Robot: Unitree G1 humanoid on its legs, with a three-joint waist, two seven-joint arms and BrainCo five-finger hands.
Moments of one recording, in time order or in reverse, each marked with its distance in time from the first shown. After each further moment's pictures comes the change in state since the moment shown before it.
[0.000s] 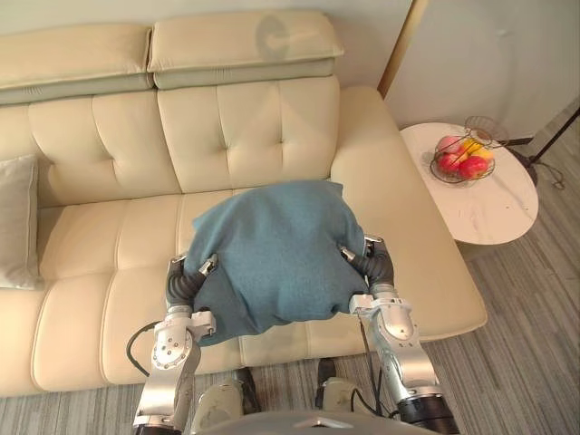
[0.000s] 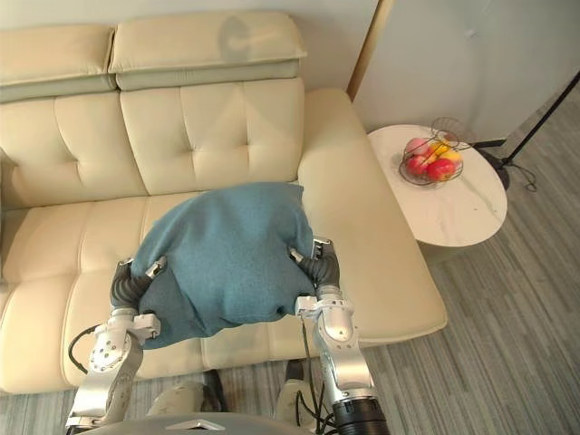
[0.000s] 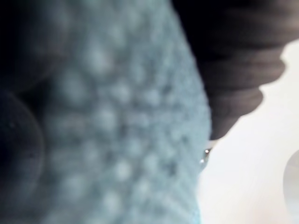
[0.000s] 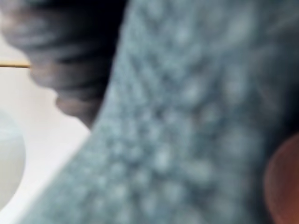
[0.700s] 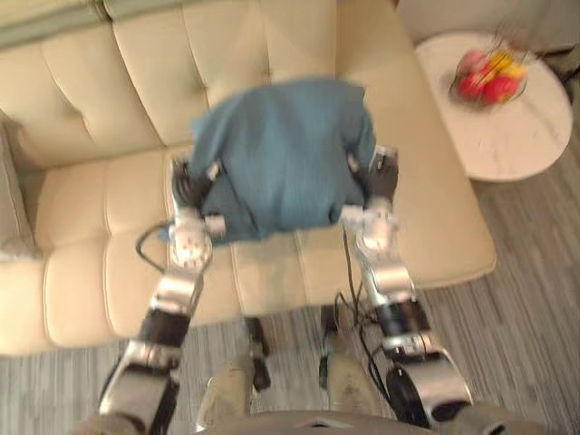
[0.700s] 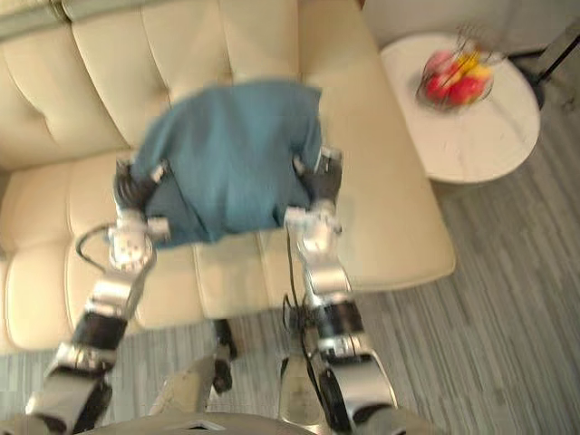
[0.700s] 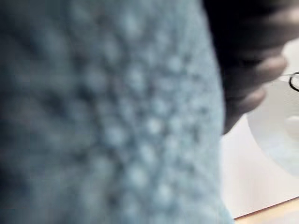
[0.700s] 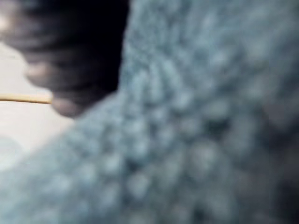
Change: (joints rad) left arm -0.738 0.167 -0.050 0.242 0.216 0.006 0.324; right arm -0.663 0.021 -0.054 0.205 -0.194 -0.001 -0.394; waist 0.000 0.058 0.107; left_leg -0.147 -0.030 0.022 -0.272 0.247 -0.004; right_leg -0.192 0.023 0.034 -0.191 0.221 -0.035
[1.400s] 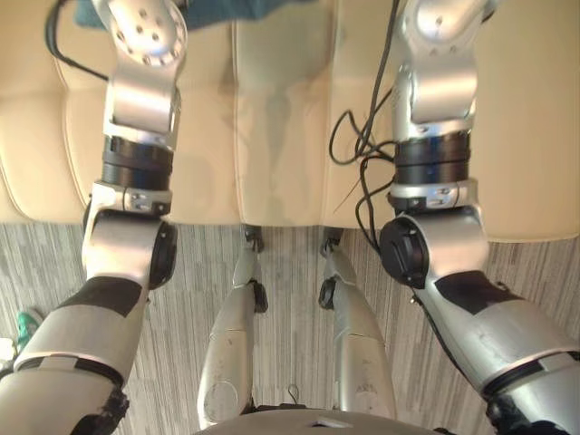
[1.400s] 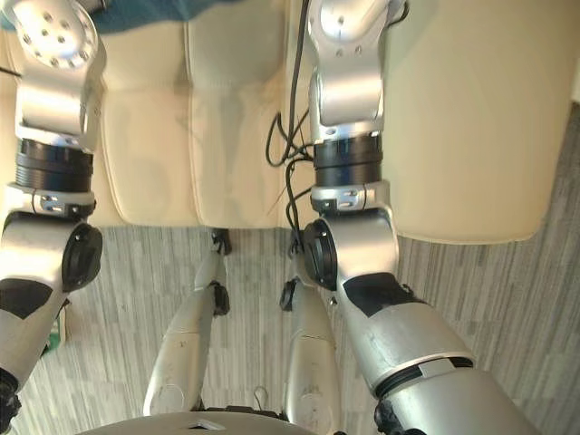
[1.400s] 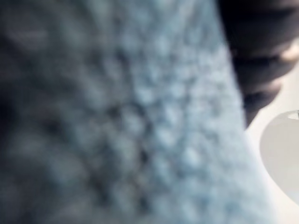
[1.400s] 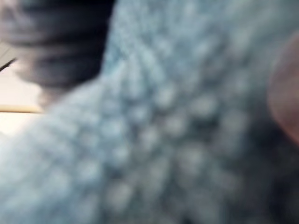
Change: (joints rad) left arm -0.820 0.107 0.138 0.233 0.093 0.082 0.149; right arm -0.808 -0.079 -0.222 0.174 -0.066 0.080 -0.267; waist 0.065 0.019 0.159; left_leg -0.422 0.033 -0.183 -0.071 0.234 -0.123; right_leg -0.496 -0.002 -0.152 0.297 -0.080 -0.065
